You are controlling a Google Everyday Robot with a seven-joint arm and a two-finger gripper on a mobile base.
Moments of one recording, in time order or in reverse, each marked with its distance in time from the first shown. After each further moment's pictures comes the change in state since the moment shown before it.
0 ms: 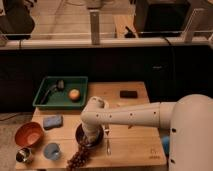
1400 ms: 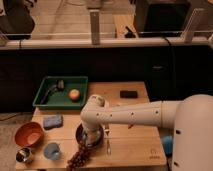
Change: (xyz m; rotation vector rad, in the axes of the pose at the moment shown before) arm 0.002 -0.005 -0.016 0.029 0.017 0.019
